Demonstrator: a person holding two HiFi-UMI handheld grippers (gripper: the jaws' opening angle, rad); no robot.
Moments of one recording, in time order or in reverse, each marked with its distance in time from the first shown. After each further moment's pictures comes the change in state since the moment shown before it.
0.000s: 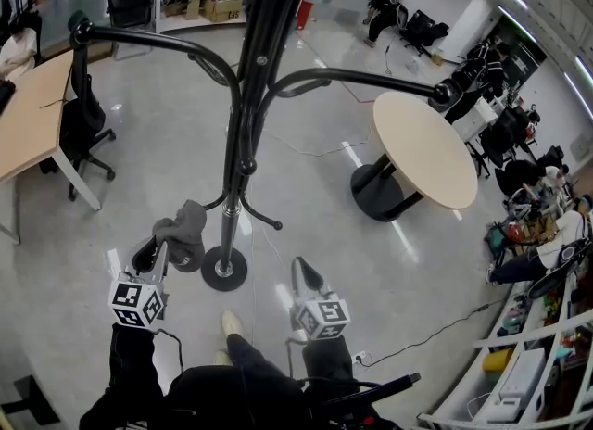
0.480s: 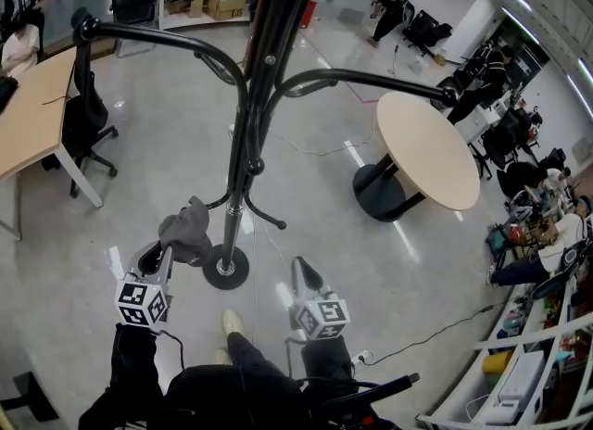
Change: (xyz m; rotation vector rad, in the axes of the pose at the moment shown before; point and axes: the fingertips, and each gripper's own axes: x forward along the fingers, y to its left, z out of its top) left arm 0.000 0.004 -0.033 -0.023 0.066 0.001; right arm 0.003 0.005 -0.005 0.011 0.006 0.002
